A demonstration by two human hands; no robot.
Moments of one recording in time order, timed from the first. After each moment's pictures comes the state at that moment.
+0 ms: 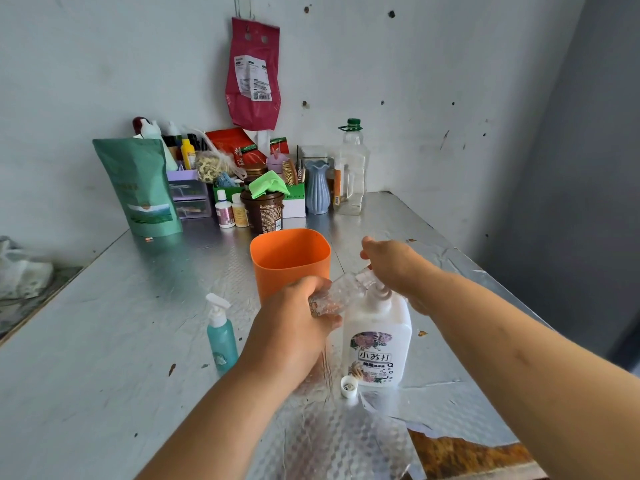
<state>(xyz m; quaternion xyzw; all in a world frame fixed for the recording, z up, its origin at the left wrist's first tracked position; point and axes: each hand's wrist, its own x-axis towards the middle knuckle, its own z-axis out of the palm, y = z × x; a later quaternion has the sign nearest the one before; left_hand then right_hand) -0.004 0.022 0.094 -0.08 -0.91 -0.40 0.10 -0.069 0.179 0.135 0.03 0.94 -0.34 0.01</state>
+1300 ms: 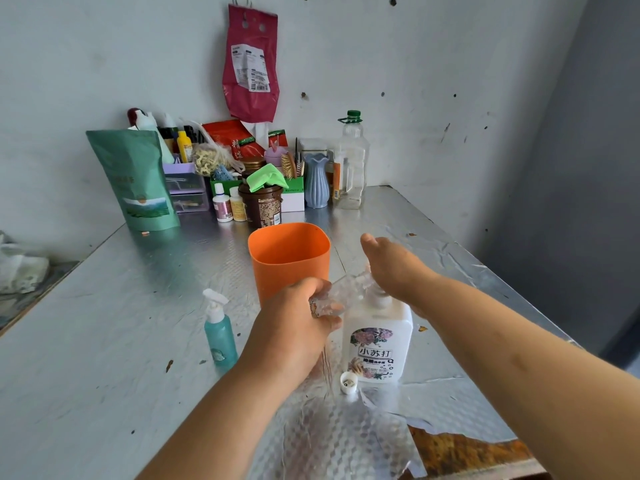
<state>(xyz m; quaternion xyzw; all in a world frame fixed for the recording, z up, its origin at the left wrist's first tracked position) -0.007 0.023 0.088 -0.07 -0.91 -0.40 0.07 -0.067 0.175 0.124 0.06 0.94 -0.33 -0.04</state>
